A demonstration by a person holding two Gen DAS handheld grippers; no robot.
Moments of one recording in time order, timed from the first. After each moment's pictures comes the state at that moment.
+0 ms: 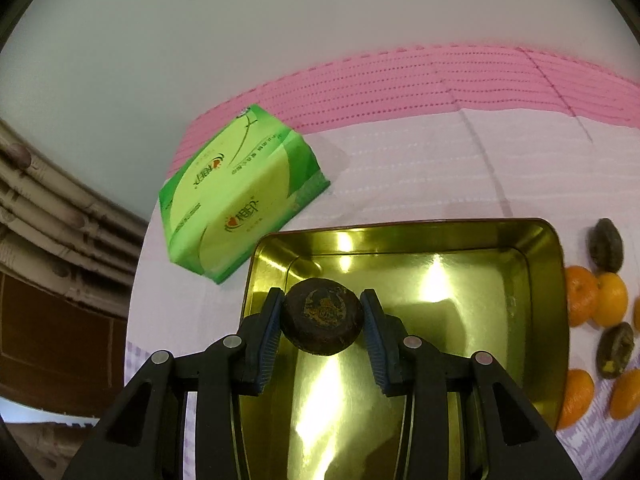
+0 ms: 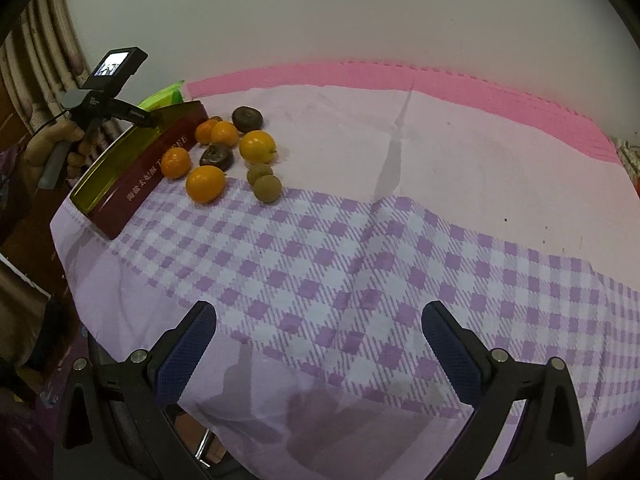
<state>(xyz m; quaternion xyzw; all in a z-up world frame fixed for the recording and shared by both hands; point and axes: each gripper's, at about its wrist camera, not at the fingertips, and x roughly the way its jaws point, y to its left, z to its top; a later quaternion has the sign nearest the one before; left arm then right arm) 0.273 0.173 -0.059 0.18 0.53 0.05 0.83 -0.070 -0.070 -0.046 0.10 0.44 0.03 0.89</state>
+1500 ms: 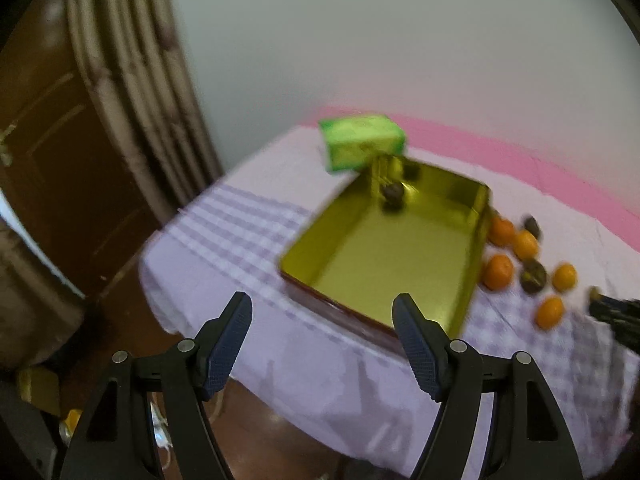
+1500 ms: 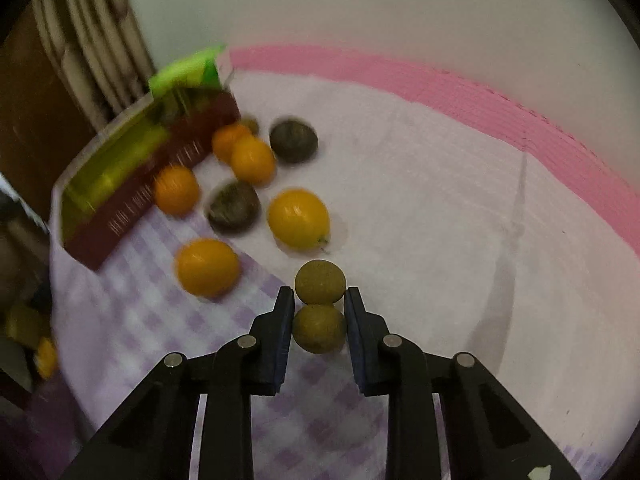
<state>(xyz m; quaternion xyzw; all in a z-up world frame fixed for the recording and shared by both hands) 0.005 0.186 0.020 -0.02 0.39 0.20 0.90 0.058 -0.037 -0.028 0.05 0.44 0.15 0.88</state>
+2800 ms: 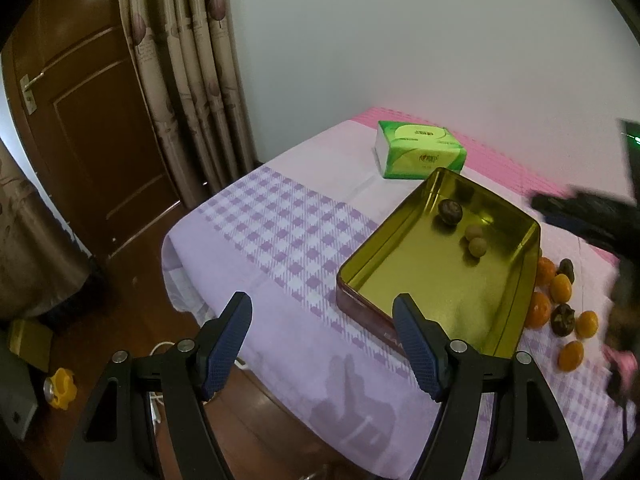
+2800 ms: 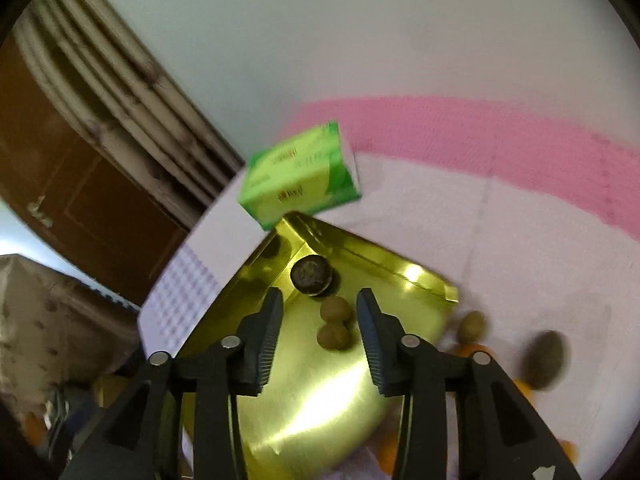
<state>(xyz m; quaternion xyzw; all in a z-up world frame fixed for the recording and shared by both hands) 0.007 0.239 0.013 -0.09 0.40 0.24 0.88 0.189 0.090 0.031 0.12 0.42 0.27 0.86</state>
